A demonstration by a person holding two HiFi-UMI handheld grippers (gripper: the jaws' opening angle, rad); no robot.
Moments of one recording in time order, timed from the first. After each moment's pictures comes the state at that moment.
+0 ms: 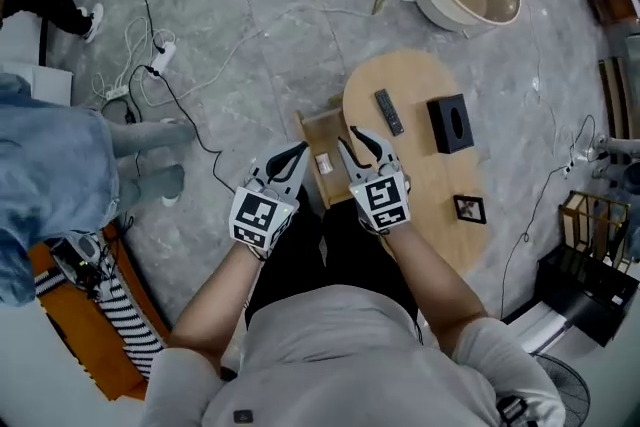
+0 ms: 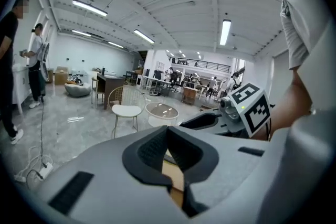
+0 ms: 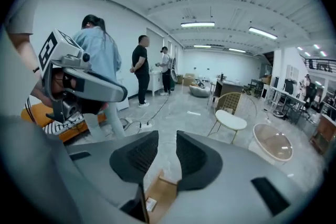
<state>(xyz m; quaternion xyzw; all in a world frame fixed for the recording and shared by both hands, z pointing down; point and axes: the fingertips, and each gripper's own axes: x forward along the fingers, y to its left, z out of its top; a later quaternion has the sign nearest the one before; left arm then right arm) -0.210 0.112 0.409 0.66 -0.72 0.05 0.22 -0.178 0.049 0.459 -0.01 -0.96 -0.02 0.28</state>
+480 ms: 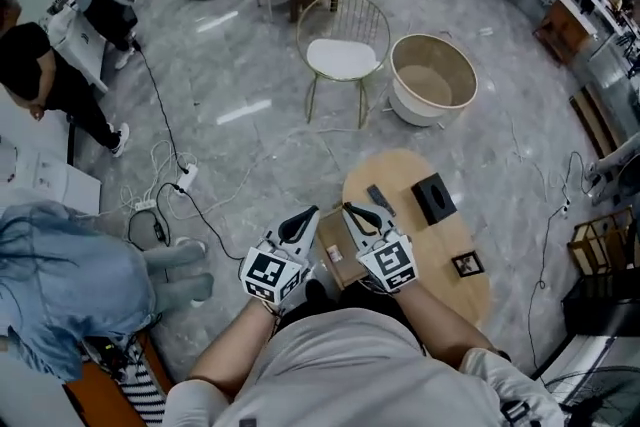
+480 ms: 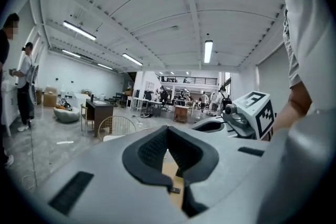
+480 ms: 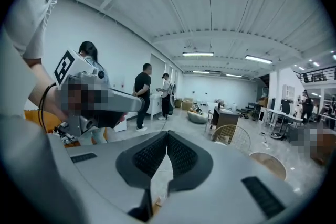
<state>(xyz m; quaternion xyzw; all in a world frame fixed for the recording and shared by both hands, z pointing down) -0.181 0.135 0.223 0.71 -0.70 0.01 0.10 -0.147 0.092 0.259 0.00 -0.99 -0.06 0.15</state>
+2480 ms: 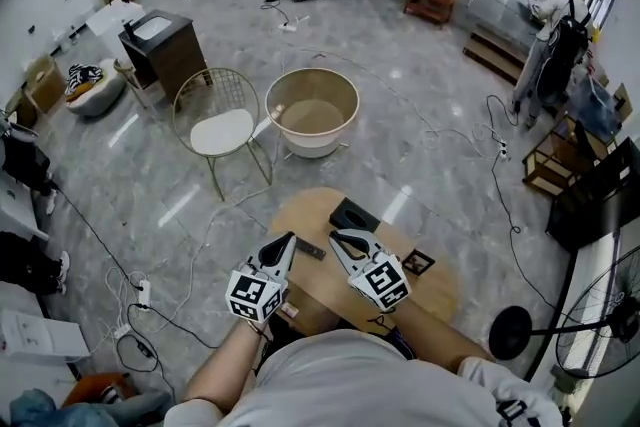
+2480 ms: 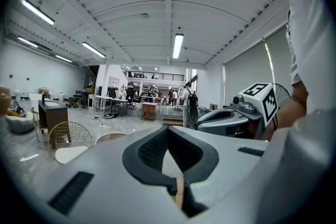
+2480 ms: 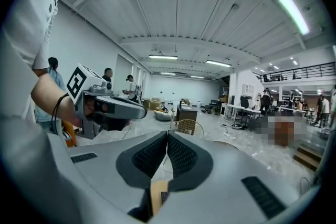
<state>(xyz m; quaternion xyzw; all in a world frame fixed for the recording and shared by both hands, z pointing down) -0.030 -0.059 0.195 0.83 -0.55 0.04 0.07 0.045 -0.078 0.208 0.19 -0.97 -0.03 0.13</state>
